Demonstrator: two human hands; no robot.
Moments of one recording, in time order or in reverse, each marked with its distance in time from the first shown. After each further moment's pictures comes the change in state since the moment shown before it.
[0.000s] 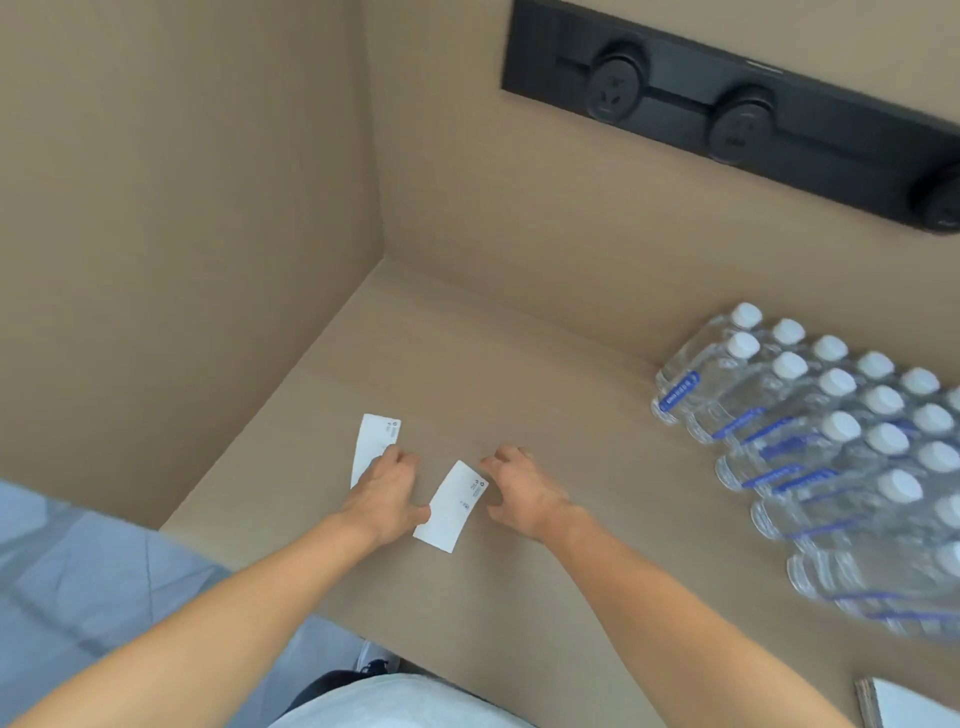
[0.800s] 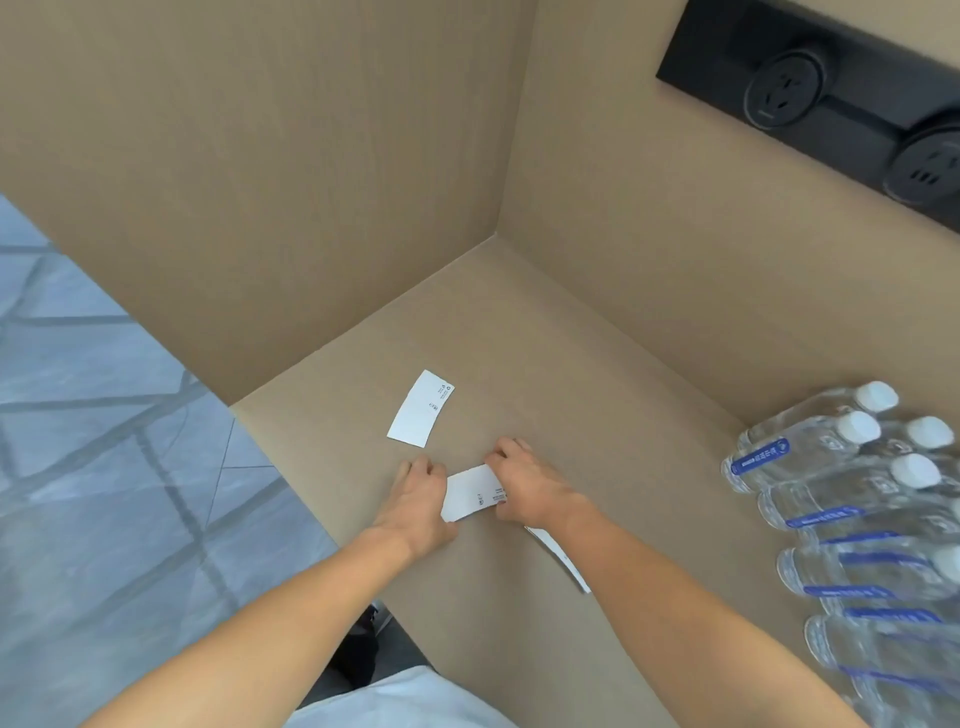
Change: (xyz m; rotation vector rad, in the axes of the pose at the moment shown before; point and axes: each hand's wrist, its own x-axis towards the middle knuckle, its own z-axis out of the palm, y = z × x) left_hand -0.037 0.035 0.065 -0.060 0.165 -0.253; right_hand 0.023 -0.002 0.004 -0.274 -0.110 -0.386
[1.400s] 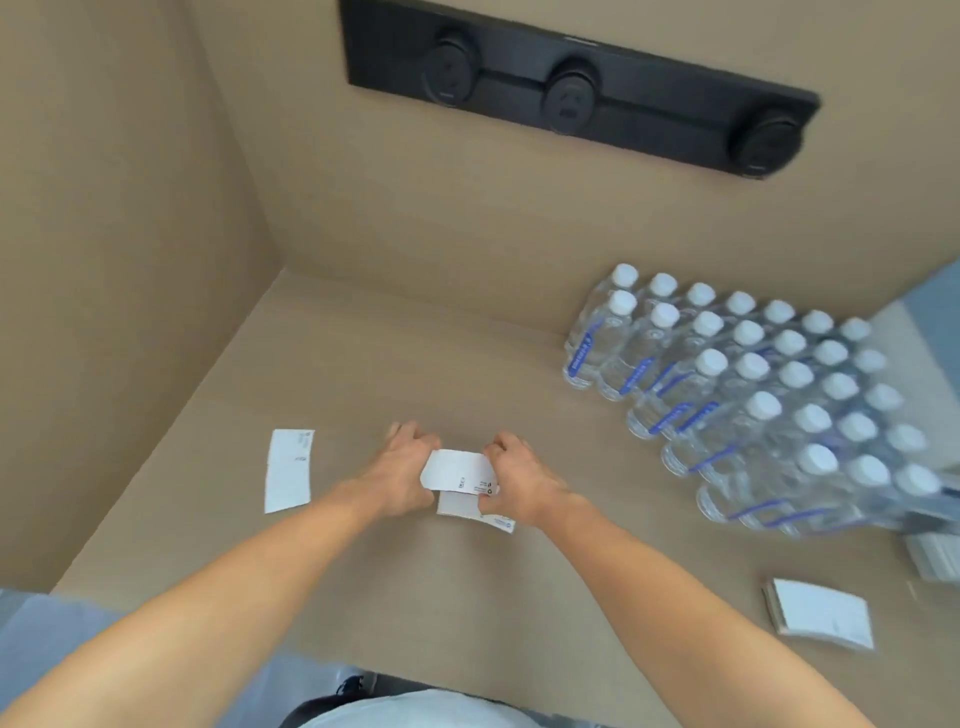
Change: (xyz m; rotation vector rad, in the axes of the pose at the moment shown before) left_hand 0.051 0.095 -0.027 0.175 -0.250 0.590; right_hand -0.117 0.038 0.007 0.432 0.239 0.547
